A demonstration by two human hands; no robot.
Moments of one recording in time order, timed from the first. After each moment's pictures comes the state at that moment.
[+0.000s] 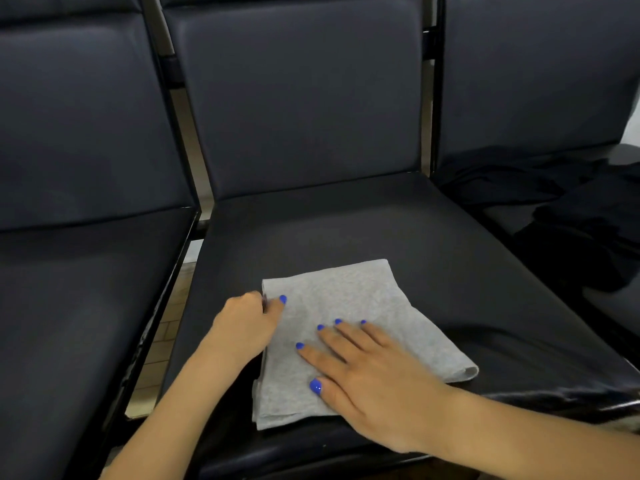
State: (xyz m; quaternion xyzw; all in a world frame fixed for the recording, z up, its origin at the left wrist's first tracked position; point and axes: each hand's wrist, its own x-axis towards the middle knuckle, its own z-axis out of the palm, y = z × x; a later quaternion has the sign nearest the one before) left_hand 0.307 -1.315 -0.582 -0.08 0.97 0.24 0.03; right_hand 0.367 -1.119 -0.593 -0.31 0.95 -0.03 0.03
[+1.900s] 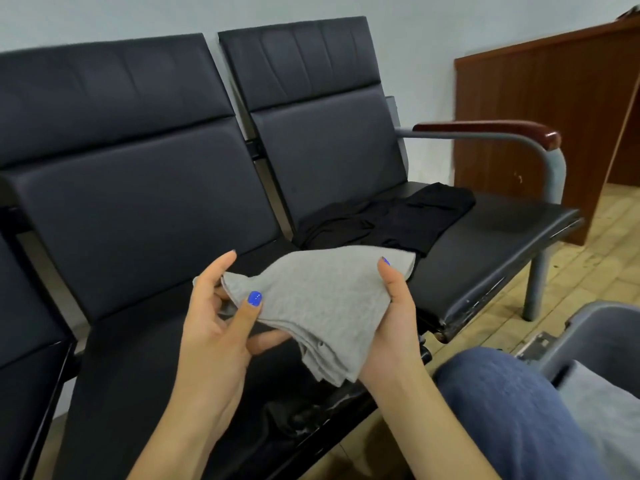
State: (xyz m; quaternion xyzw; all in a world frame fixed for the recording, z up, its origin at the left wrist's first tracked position) left_hand 0.406 -1.164 -0.457 0.16 0.62 0.77 -0.03; right_hand 0.439 -1.022 -0.482 0.05 0.13 -0.99 -0.07
